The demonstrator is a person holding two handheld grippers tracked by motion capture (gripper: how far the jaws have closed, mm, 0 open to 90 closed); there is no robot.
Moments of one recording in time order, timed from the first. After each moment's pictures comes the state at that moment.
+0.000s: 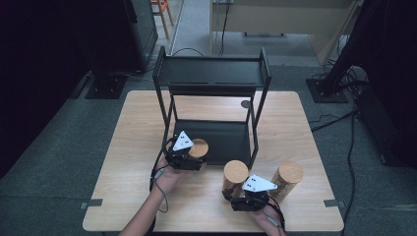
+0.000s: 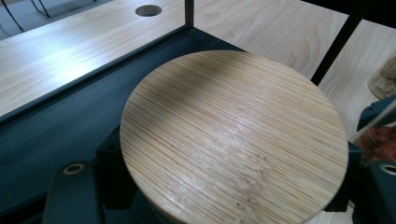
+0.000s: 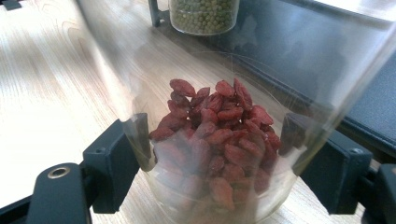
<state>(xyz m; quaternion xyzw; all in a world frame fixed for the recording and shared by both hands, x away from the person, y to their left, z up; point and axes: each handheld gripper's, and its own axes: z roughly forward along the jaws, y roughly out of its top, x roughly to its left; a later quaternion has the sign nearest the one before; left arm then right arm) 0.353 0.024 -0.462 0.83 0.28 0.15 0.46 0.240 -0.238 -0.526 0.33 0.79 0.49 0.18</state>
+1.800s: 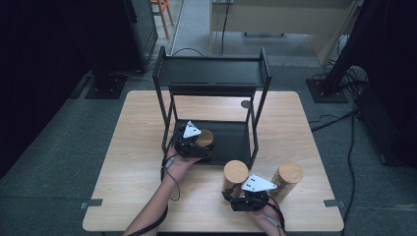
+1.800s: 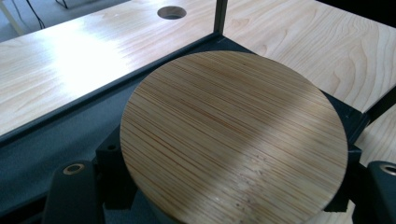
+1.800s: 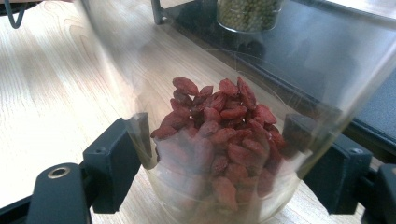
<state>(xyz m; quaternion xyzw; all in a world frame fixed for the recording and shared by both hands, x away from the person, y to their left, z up) 0.393 -0.001 -0.468 0.82 0.32 0.16 0.45 0.240 -0.237 -0.526 0.32 0.79 0.48 0.18</state>
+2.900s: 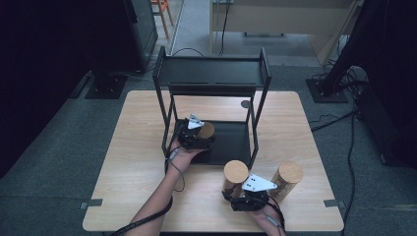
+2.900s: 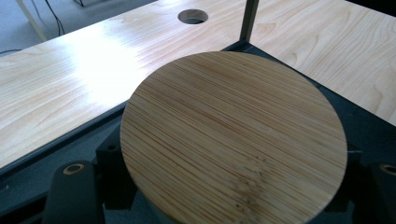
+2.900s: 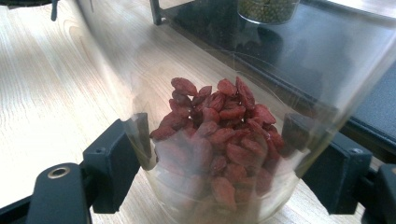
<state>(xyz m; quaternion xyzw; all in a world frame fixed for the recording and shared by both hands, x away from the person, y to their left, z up) 0.421 -0.010 -0.468 0.82 0.33 0.18 0.43 0.241 -0.238 -0.526 0.32 0.79 0.48 0.18</state>
